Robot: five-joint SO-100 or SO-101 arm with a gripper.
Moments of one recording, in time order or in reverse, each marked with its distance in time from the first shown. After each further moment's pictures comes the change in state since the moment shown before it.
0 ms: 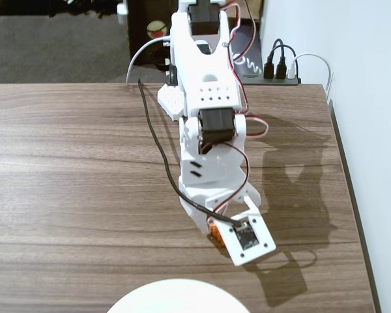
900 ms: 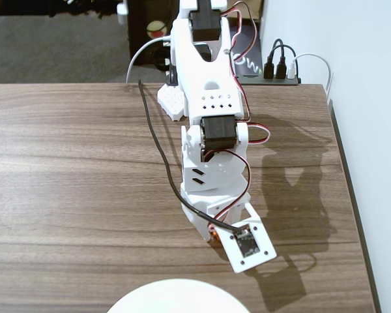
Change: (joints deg) arm -0.4 -2.8 -2.4 -1.0 1.9
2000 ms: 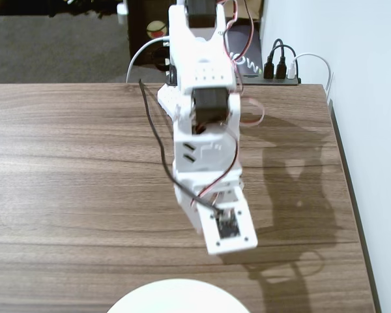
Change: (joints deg) arm 2.0 9.9 -1.1 0.0 11.3
